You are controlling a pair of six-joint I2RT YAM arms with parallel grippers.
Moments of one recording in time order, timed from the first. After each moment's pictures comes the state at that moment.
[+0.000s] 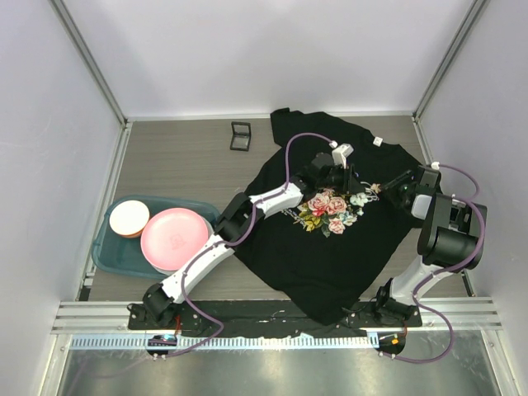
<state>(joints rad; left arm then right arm) -0.86 2.88 2.42 0.23 0.45 -0.68 -0.35 1.69 0.74 0.23 -0.24 0.71</state>
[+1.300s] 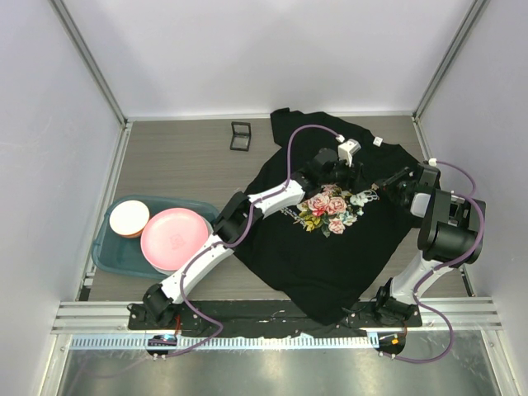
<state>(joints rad) -0.87 2.82 2.42 0.19 0.41 -0.45 -0.34 1.74 0.76 0.32 -0.34 0.73</state>
